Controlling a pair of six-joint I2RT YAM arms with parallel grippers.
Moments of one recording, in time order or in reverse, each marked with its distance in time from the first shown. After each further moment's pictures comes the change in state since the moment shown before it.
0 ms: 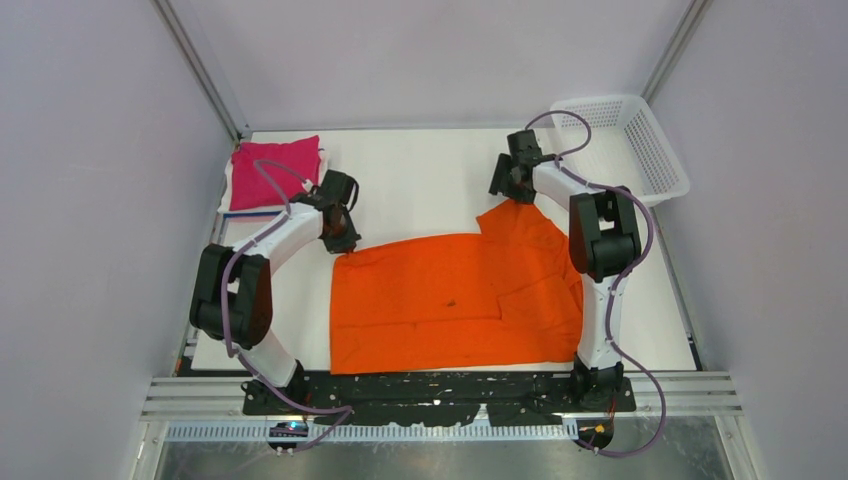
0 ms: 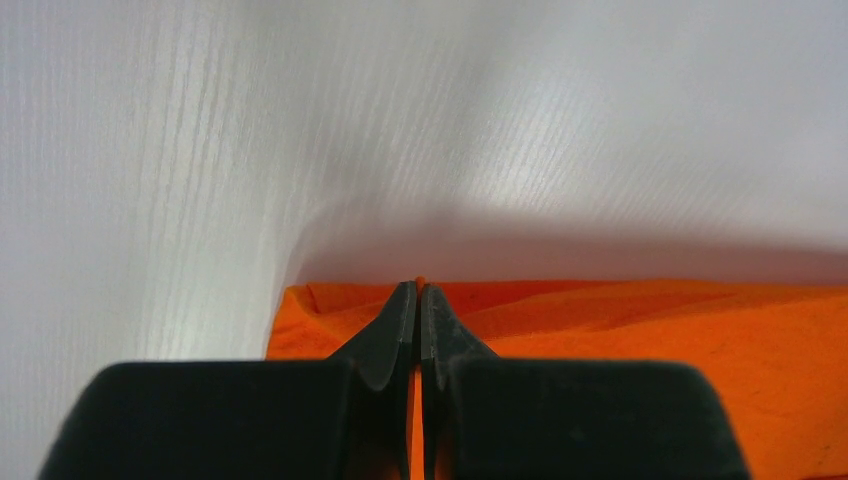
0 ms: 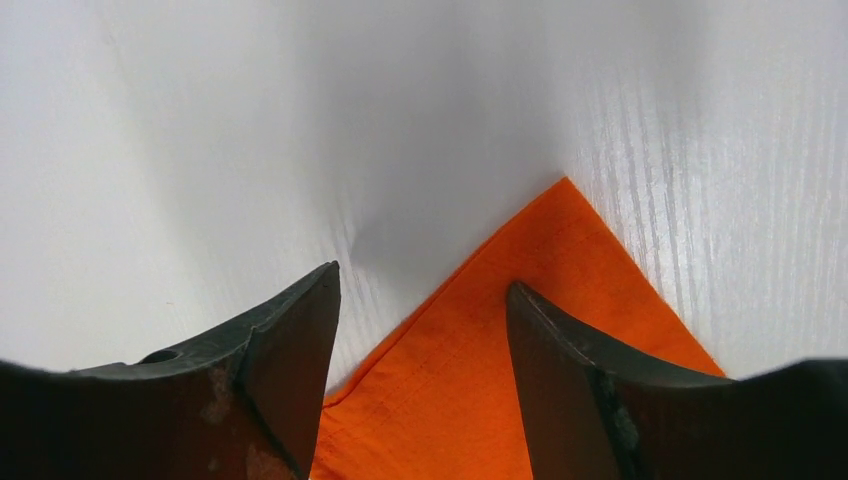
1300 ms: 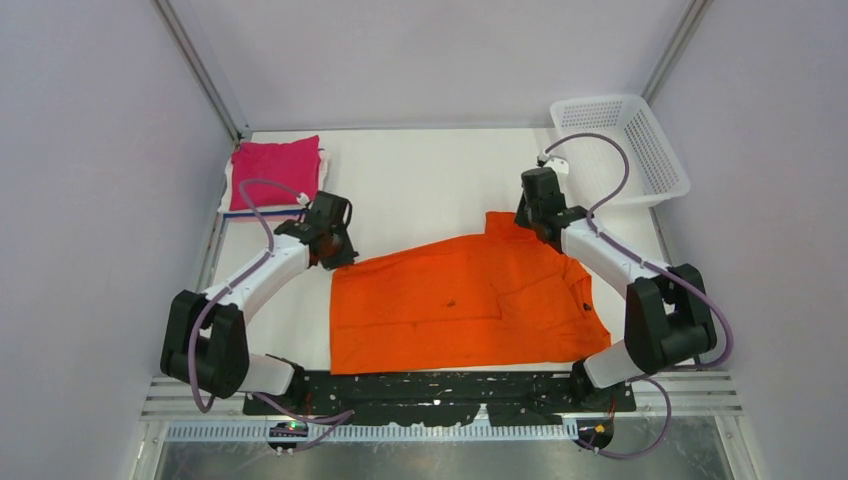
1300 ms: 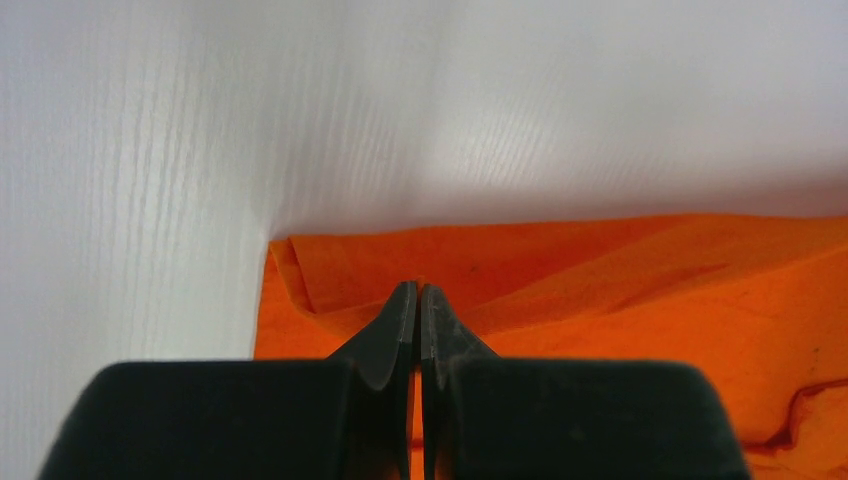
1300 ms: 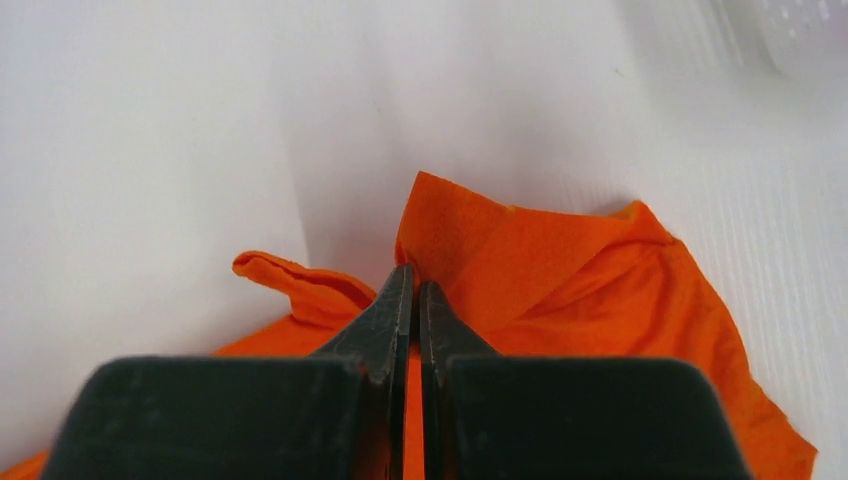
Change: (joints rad) left arm -0.042 -0.251 -0.200 0.067 0.029 -0.002; right arm 0.100 -0.634 -0.603 0.208 0.227 -0.009
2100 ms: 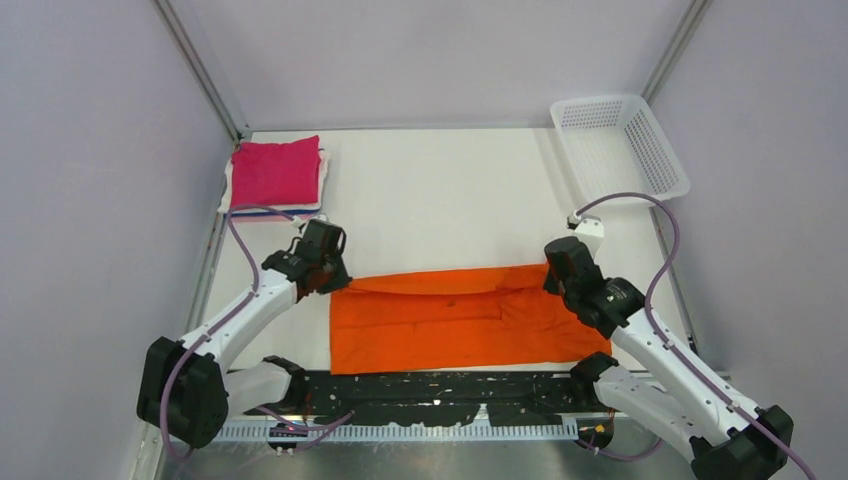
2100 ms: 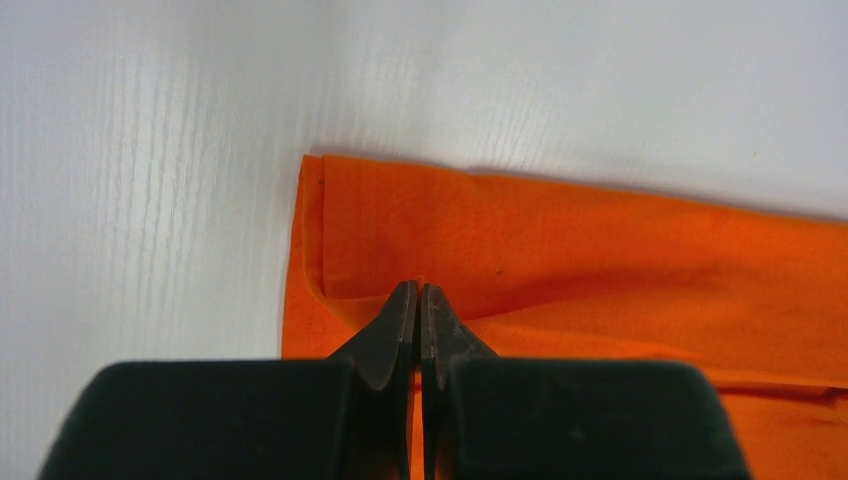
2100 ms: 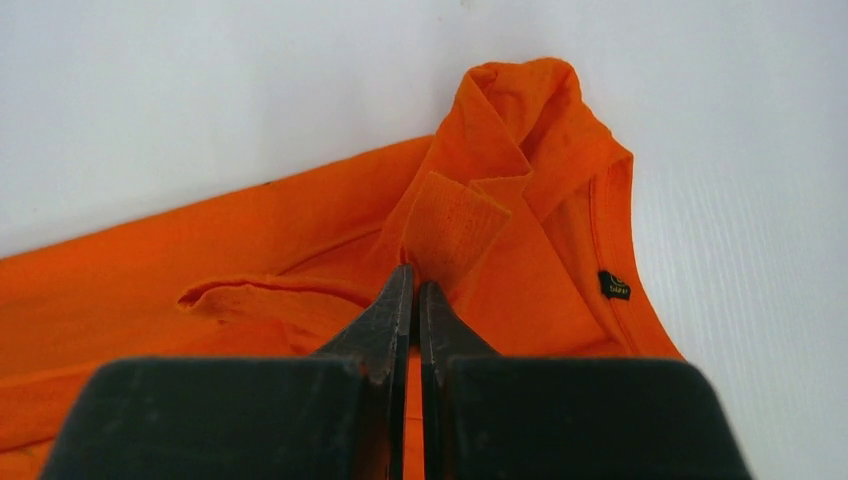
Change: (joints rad) left arm -0.056 -0.251 -0.201 -0.013 -0.030 -0.025; right arm 0.202 -0.728 -0.321 -0.460 0.193 0.109
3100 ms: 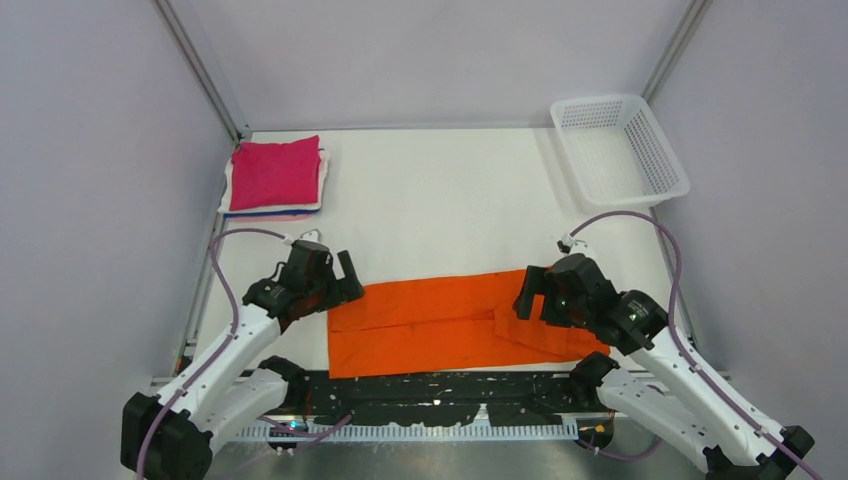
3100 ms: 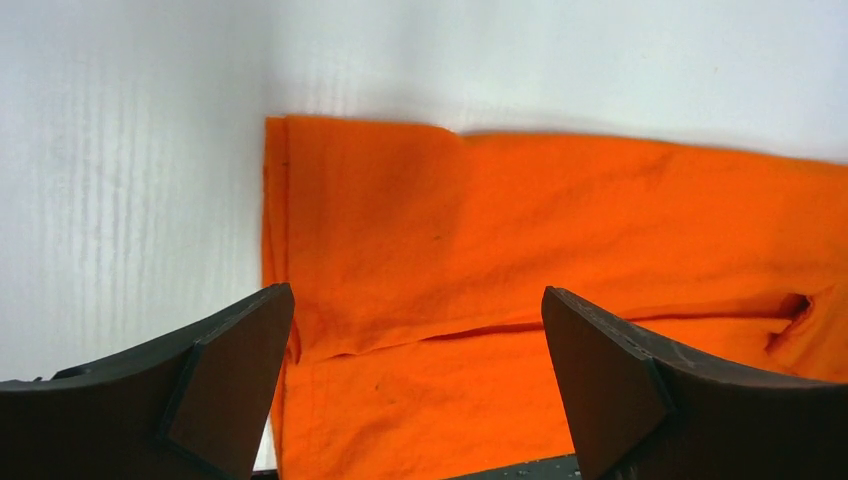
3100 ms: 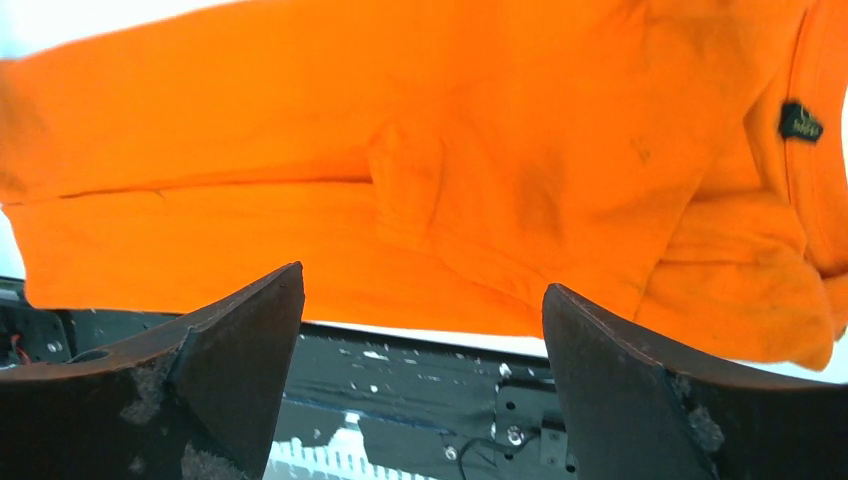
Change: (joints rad) left arm -0.020 -0.286 -0.141 -0.056 0.050 -0.010; right arm 0.117 -0.138 0.028 -0.340 -0.362 0.147
